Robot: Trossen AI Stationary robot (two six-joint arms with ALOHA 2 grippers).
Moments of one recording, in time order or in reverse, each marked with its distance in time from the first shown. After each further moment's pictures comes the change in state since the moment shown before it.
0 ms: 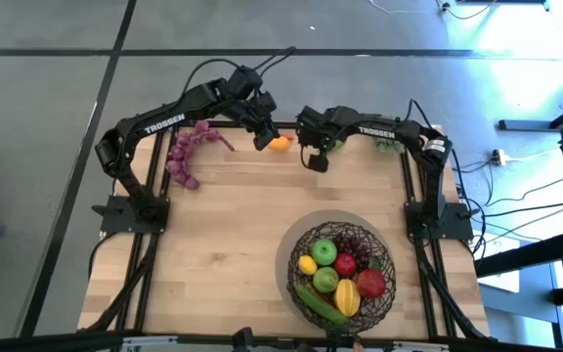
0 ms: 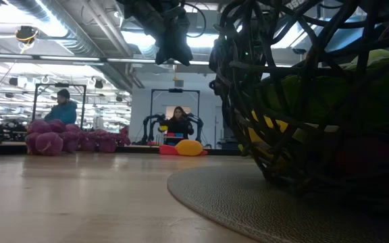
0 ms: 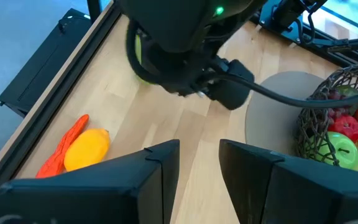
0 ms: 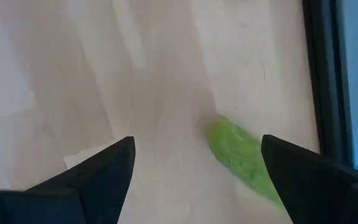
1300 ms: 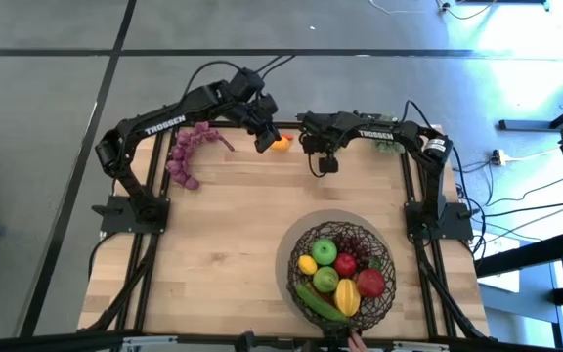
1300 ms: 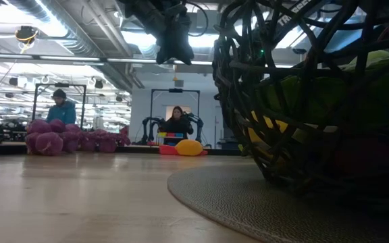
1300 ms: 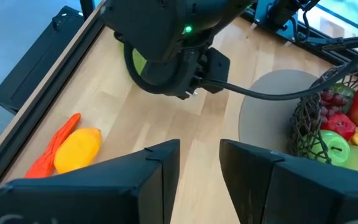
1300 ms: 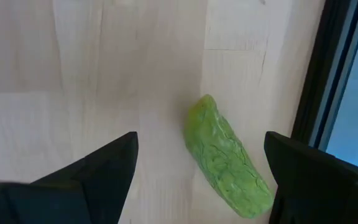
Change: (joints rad) left arm -0.023 0.000 0.000 0.000 -0.001 -0.017; right arm -0.020 0.000 -0.113 0.100 0.113 -0.322
